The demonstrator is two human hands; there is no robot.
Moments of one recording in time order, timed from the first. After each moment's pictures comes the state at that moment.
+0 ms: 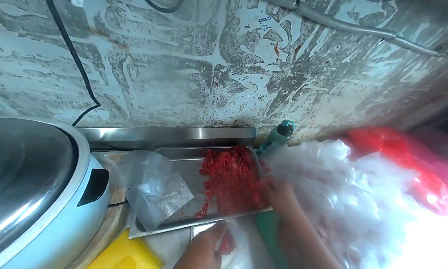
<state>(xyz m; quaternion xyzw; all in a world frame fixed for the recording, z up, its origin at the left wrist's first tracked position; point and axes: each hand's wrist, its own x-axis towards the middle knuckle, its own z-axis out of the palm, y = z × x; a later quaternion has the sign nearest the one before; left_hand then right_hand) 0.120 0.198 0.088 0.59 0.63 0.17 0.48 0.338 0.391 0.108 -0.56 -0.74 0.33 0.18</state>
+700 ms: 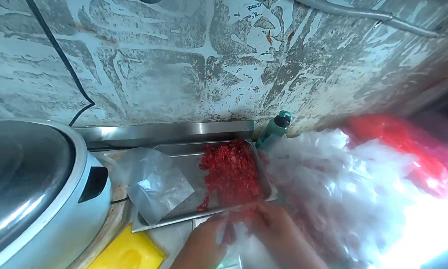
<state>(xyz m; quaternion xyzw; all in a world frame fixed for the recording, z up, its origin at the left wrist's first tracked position) 0.122 0.198 0.068 0.61 0.62 0.21 0.45 0.324 0.278 0.159 -0.35 -0.74 0.53 0.22</state>
